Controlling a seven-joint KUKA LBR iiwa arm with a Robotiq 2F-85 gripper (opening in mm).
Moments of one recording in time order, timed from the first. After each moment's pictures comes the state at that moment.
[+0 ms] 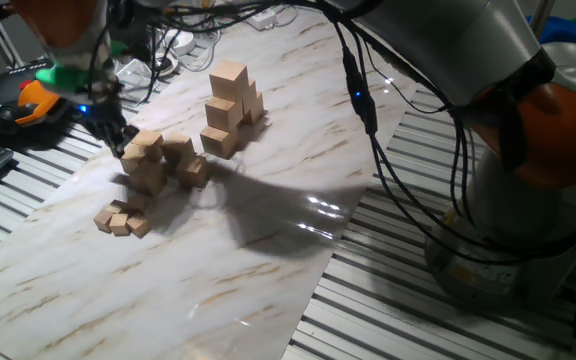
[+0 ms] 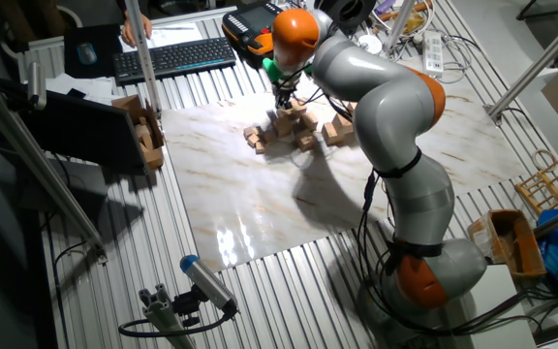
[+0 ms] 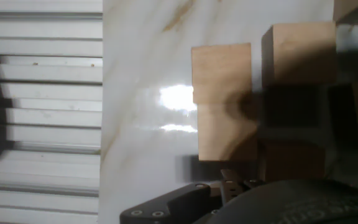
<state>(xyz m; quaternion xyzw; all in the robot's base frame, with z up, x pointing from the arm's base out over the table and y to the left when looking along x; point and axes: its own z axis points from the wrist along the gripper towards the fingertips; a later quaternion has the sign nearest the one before) 0.724 0.119 0.099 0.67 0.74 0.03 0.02</state>
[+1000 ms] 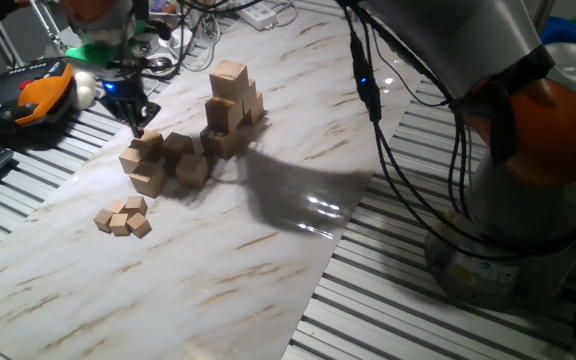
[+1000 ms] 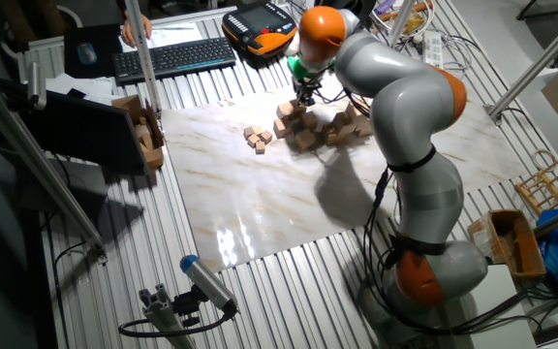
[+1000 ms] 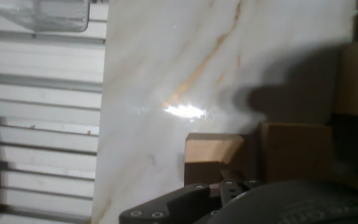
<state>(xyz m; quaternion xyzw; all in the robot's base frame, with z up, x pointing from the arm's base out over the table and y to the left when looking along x) 0.721 0.042 0.091 0.66 0.75 0.03 0.04</state>
